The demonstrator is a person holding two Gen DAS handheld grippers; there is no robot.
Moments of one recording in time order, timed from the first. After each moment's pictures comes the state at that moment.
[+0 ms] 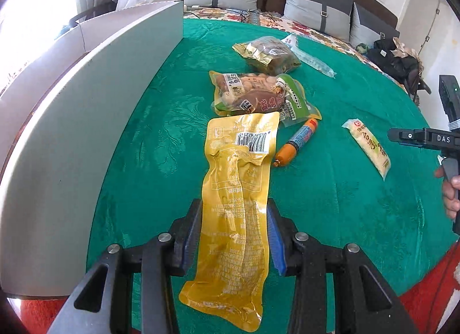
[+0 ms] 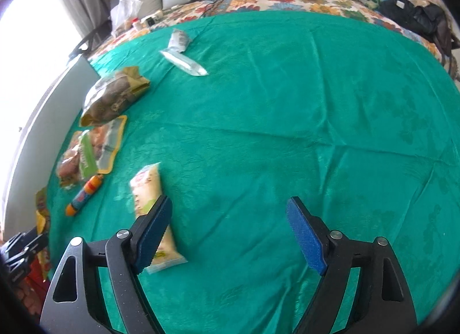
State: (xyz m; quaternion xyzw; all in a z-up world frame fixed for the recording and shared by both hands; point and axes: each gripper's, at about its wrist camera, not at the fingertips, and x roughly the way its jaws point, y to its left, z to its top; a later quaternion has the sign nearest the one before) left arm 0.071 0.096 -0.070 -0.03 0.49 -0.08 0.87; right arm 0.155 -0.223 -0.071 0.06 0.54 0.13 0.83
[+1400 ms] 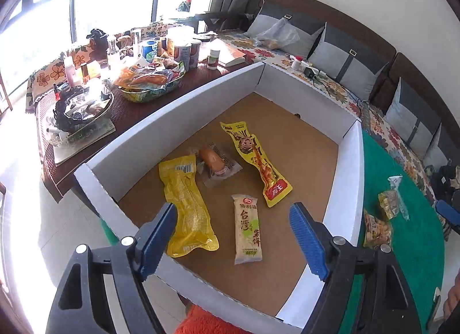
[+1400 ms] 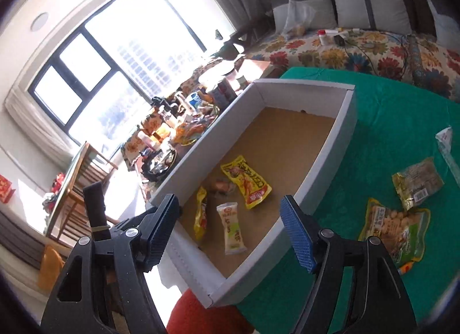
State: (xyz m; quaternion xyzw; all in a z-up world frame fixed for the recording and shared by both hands) left arm 0.064 0.364 0.029 -0.20 0.40 0.13 0.88; right arm 0.154 0.073 0.082 0.08 0.44 0.34 0.83
